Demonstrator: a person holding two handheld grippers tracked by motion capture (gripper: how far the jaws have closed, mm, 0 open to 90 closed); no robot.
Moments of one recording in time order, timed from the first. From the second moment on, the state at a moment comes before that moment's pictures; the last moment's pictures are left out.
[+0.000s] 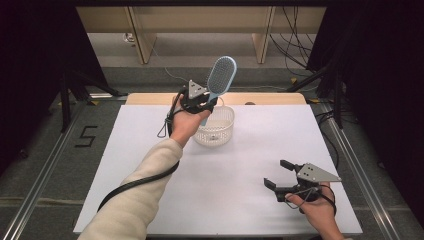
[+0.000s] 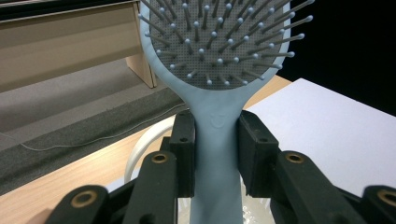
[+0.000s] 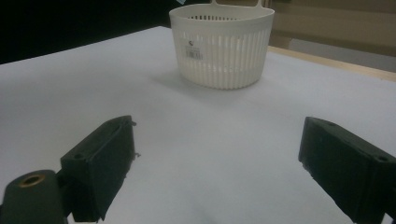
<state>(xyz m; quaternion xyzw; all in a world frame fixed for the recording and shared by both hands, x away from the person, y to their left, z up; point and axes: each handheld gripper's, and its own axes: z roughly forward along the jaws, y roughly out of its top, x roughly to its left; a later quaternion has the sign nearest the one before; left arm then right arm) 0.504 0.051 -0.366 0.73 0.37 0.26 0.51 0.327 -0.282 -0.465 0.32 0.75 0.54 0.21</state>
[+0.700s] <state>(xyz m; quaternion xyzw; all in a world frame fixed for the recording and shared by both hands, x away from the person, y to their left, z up) 0.508 0.051 -0.369 0.73 0.37 0.26 0.51 0.327 -0.282 -0.465 0.32 0.75 0.54 0.21</state>
